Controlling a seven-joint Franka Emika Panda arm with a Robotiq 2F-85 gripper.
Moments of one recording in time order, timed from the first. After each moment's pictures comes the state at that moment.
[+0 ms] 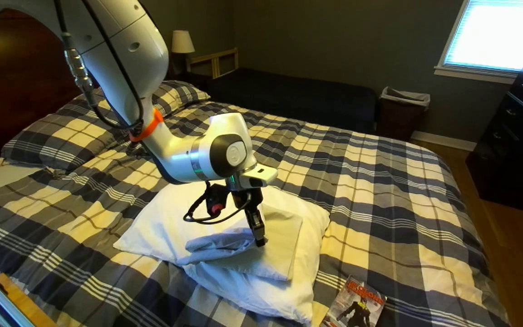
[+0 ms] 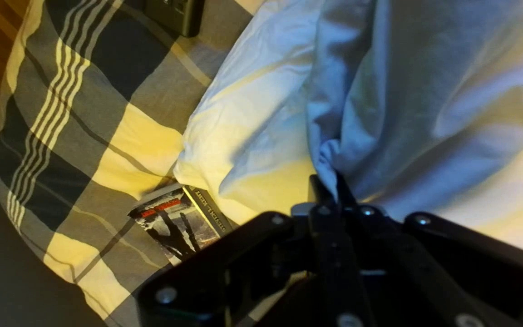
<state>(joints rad) 0.06 0.42 -0.41 -2.29 -0.52 2.62 0.88</state>
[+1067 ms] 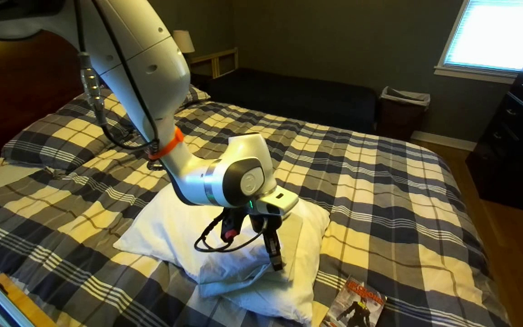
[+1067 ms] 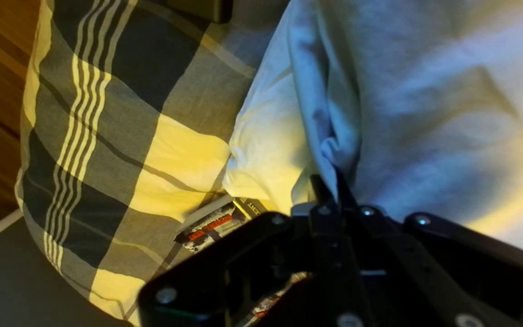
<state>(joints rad) 0.00 0.51 -0.49 -2.27 -0.45 2.74 0.89</state>
